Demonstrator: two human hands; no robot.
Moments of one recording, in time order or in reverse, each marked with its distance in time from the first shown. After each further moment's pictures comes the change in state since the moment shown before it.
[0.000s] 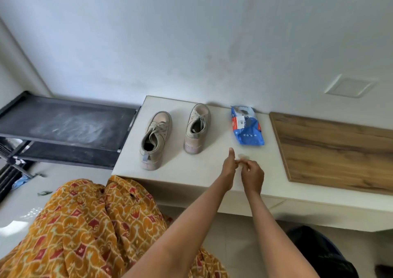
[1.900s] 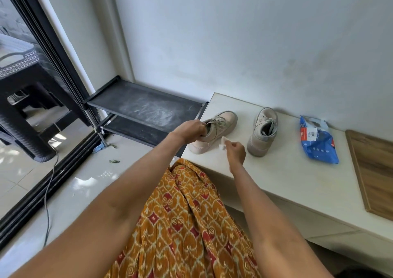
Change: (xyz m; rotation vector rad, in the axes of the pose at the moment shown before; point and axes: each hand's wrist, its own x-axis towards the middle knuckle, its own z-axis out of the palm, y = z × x) left_hand -0.078 0.127 -0.317 1.959 0.193 0.565; right_hand -0.073 -0.184 0.166 0.201 -0.432 0.306
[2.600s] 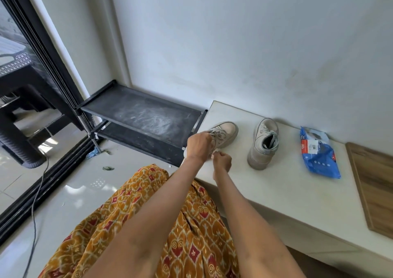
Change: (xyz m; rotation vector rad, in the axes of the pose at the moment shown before) left_hand 0.020 0.053 0.005 -0.231 0.300 -0.561; right_hand -0.002 -0.013 0.046 0.173 -0.022 0.141
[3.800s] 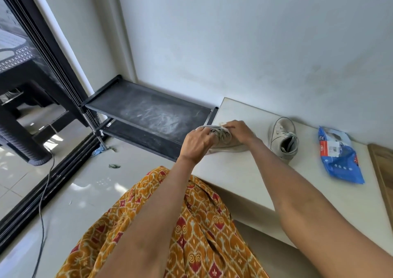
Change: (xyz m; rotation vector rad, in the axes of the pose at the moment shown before) left_hand 0.016 -0.067 0.016 0.098 0.234 0.369; right_hand 0.088 -0.088 -0.006 -0.866 -0.468 -0.700
